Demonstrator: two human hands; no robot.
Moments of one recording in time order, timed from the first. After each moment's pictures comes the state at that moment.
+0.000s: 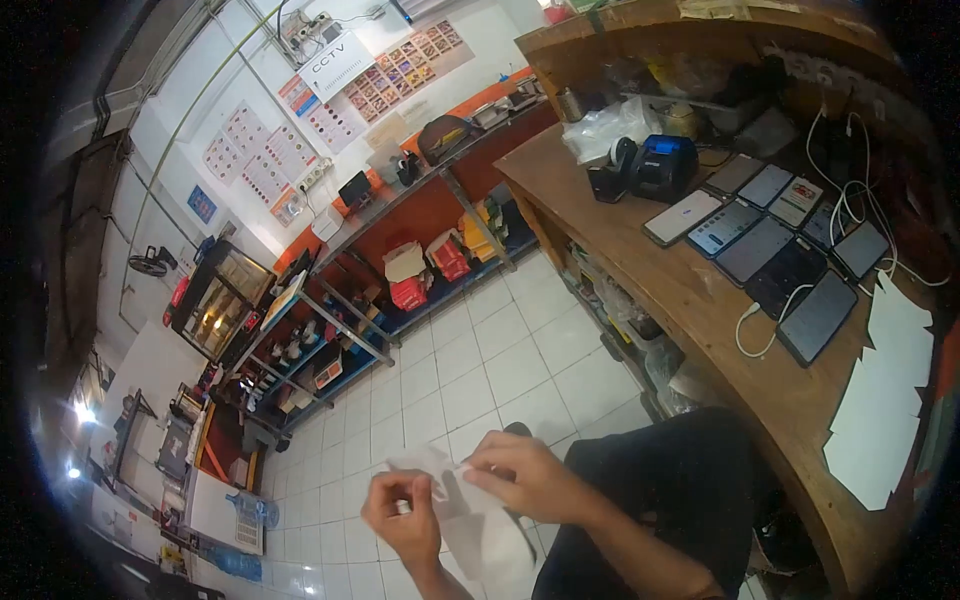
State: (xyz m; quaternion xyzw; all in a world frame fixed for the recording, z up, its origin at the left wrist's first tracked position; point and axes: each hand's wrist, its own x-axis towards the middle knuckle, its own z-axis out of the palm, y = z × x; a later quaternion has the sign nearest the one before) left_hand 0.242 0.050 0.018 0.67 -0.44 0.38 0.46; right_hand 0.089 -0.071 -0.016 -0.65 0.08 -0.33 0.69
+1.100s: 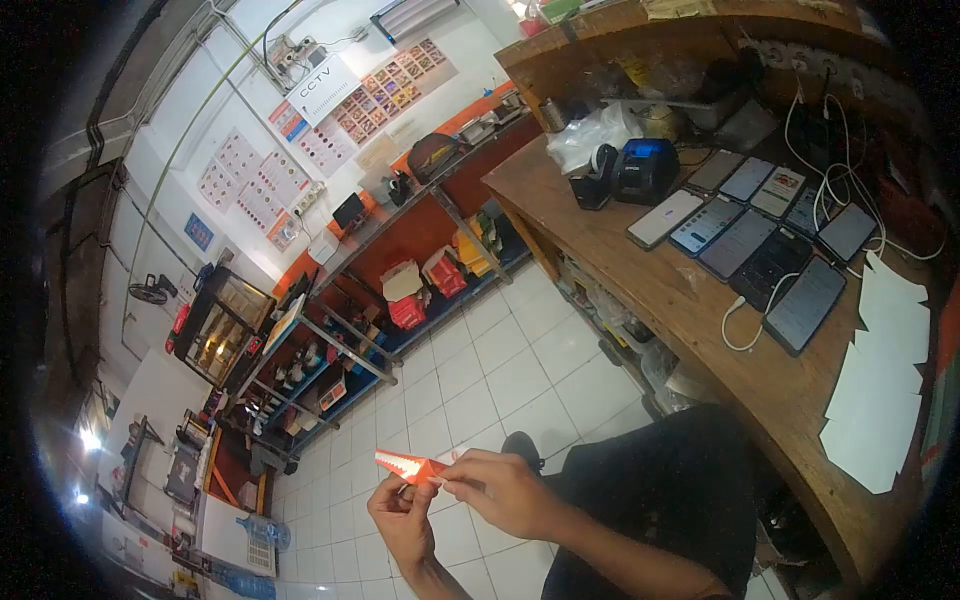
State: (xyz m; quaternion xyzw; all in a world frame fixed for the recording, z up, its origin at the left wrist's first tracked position) left_hand 0.248 0.050 0.011 0.54 -0.43 -0.18 0.70; right_hand 0.099 -0.048 -0.003 -0.67 0.07 -0.46 0.57
